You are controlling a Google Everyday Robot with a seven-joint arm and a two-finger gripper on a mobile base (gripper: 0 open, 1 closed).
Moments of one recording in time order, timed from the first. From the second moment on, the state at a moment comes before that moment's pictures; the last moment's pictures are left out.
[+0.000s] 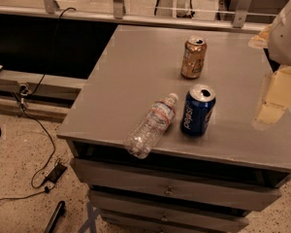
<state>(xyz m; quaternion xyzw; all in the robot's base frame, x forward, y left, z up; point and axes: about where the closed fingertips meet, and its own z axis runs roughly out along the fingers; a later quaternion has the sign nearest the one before) 0.438 -0.216 0.977 -0.60 0.78 -0.04 0.16</state>
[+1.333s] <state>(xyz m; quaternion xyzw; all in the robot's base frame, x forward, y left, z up) 0.546 -0.220 0.993 -0.58 0.78 -0.03 0.25</state>
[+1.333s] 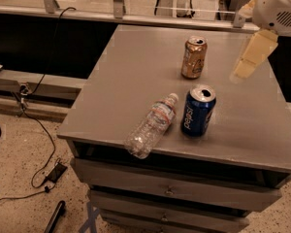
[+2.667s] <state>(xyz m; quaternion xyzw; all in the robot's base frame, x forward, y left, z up) 0.693 -0.191 0.946 -0.36 0.80 0.08 0.48</state>
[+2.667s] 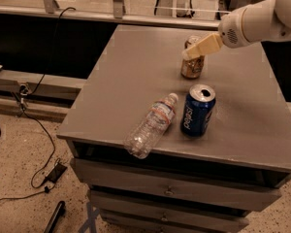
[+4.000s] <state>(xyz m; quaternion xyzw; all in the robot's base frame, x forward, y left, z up) 0.736 -0.188 0.922 -0.31 0.81 0.12 0.49</state>
